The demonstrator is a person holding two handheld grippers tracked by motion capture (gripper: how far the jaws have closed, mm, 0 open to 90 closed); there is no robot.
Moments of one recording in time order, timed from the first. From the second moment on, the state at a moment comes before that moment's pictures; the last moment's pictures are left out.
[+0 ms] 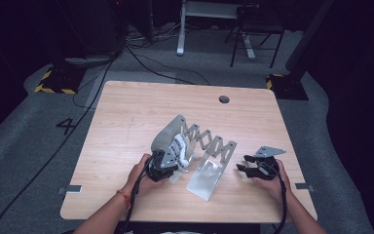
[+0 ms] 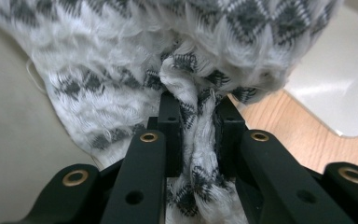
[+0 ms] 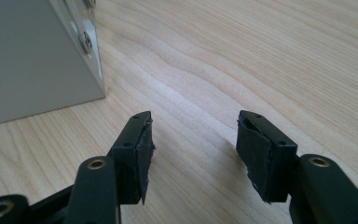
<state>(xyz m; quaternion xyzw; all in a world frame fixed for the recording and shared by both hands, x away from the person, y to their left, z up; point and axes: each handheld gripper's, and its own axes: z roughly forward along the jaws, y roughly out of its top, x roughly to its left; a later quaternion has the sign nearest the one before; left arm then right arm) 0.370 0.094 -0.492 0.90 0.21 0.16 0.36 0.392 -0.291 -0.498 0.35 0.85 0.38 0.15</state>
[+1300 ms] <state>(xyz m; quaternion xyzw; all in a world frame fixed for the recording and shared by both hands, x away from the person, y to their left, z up) 0.366 0.083 -0.461 0.85 0.22 0.21 0.42 0.395 -0.289 -0.502 0.36 0.84 0.38 0.16</state>
